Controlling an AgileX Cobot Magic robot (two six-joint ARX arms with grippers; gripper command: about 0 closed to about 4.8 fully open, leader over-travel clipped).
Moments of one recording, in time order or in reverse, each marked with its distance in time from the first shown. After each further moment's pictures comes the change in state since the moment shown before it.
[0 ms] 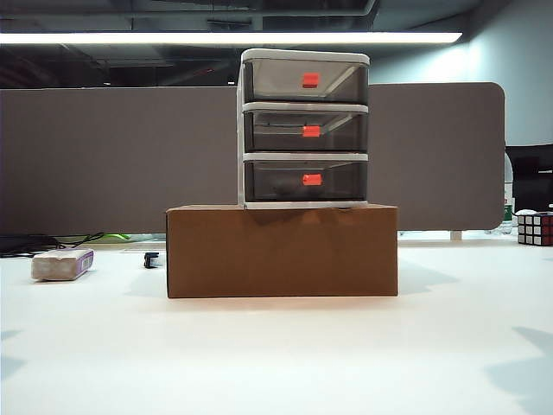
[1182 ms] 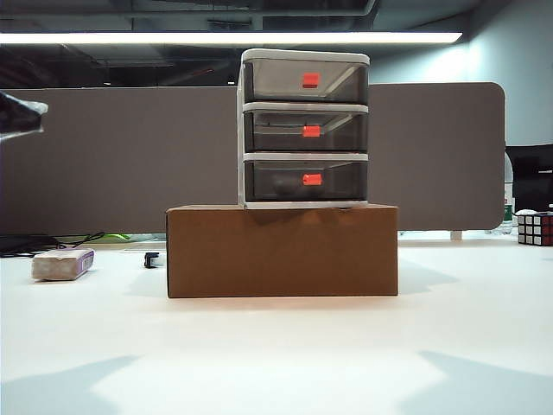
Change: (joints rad) left arm -0.752 0.032 0.027 0.066 -0.435 -0.119; right arm 0.286 0.002 0.175 -0.229 -0.047 0.097
